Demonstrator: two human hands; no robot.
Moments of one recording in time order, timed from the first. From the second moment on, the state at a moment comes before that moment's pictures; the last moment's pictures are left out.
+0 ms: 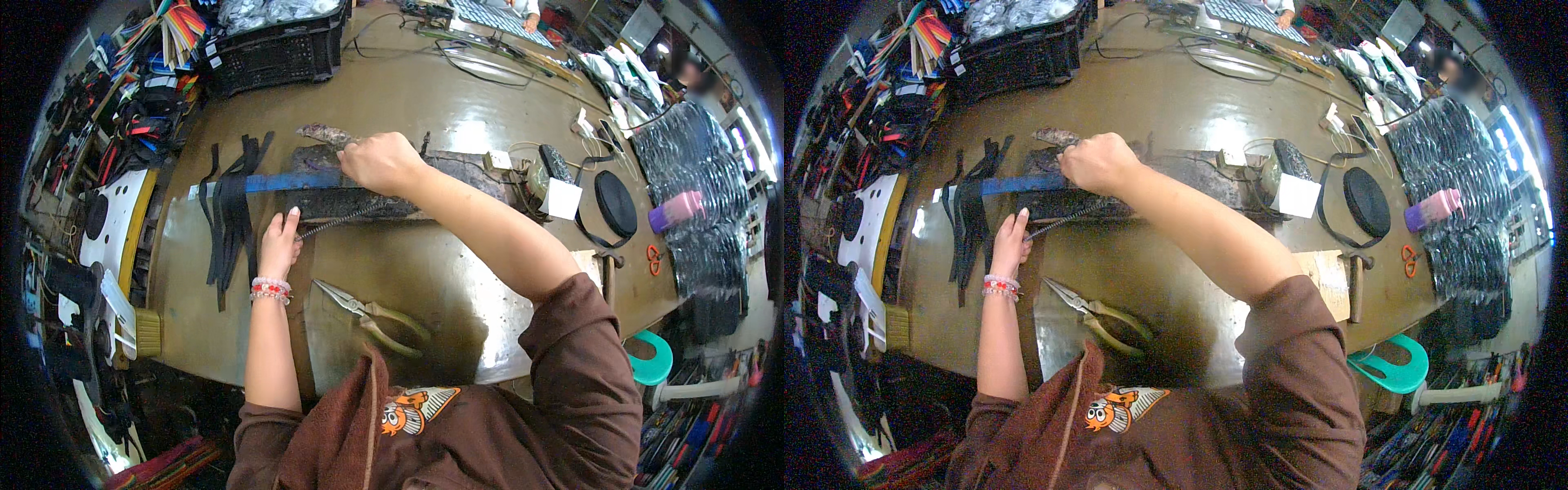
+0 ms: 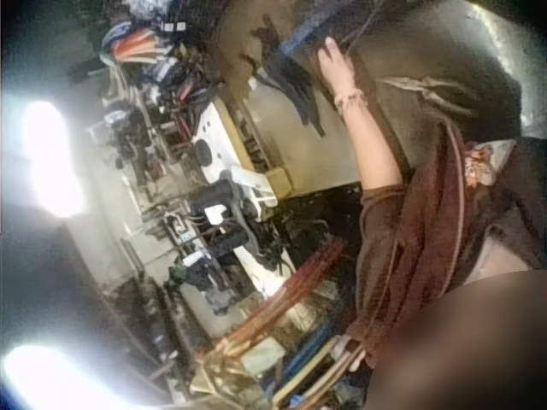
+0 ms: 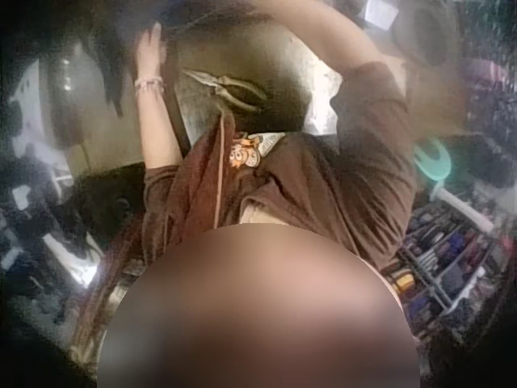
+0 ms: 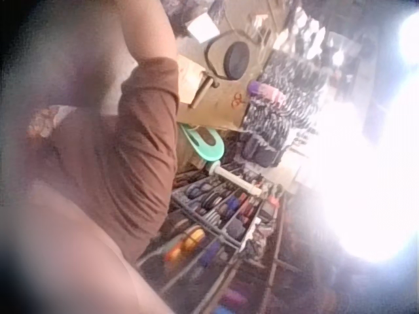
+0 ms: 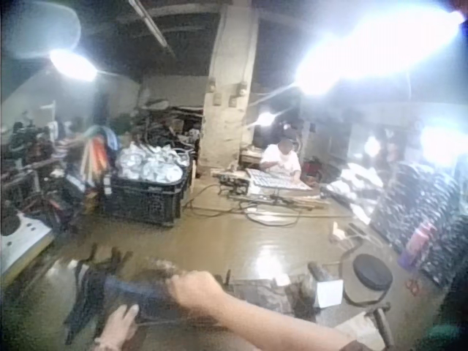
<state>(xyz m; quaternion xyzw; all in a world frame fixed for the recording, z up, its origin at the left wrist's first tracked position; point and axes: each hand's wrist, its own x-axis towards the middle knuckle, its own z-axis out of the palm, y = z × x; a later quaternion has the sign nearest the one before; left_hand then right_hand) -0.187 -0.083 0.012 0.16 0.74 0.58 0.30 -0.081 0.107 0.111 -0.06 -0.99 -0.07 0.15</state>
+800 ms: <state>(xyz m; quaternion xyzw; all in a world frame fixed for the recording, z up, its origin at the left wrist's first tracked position) -0.182 -0.079 0.016 0.17 0.78 0.54 0.26 -0.085 0.114 0.106 -0.15 -0.97 0.01 0.17</state>
